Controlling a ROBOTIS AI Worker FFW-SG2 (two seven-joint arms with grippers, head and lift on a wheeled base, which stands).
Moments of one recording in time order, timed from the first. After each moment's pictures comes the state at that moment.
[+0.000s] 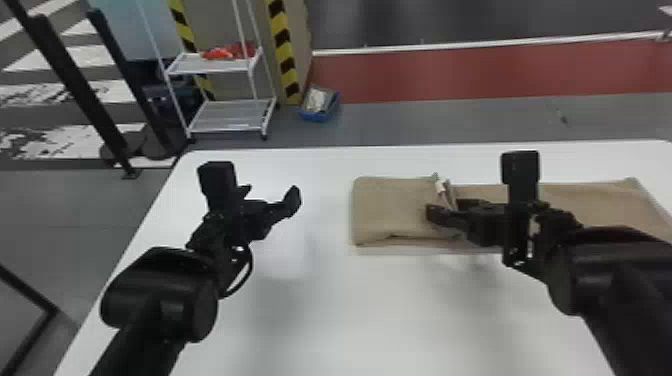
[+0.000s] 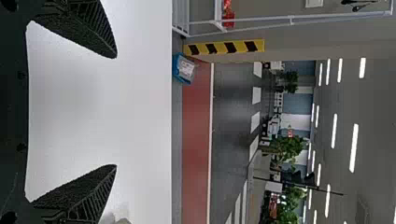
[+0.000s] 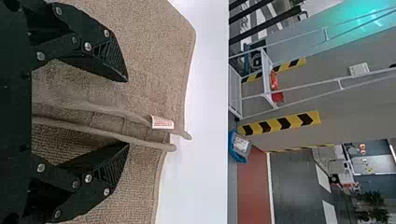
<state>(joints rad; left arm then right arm) -0.10 0.33 -0.13 -1.54 0.40 0.33 0.05 -0.32 -0.06 0.15 -1.30 -0.15 0.59 0.38</state>
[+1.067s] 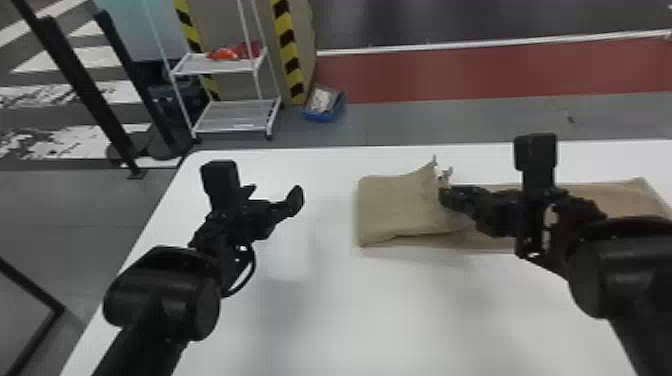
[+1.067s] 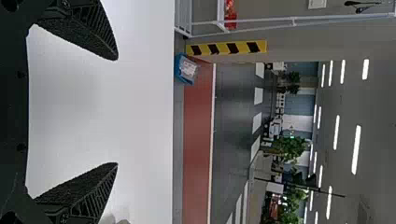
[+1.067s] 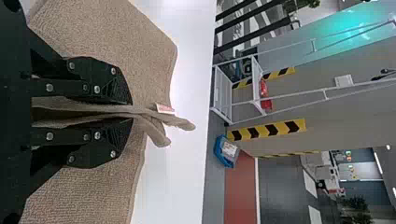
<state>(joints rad) -0.09 0.33 -0.12 -1.56 0.40 0.35 0.05 -0.25 -0.08 0.15 -1.53 -0.15 0.69 0.38</state>
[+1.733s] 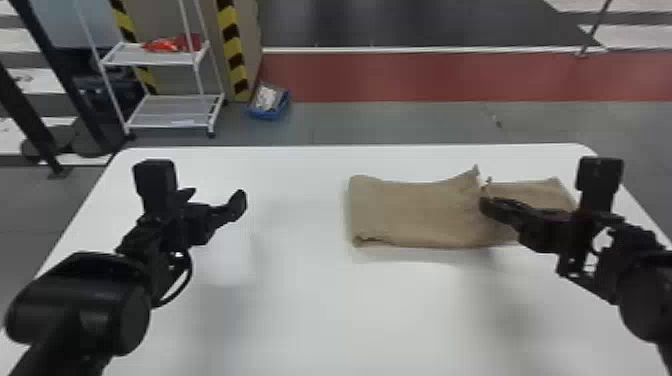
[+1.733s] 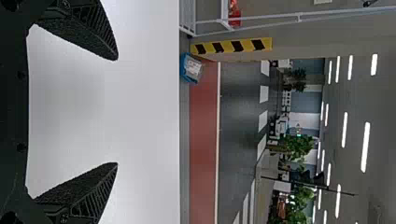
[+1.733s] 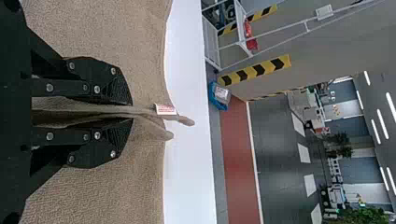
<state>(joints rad) -0.08 0.33 -0.12 -1.58 0.39 0.40 0.05 -0.10 -0.25 -0.12 -1.64 -0.29 0.70 0.38</state>
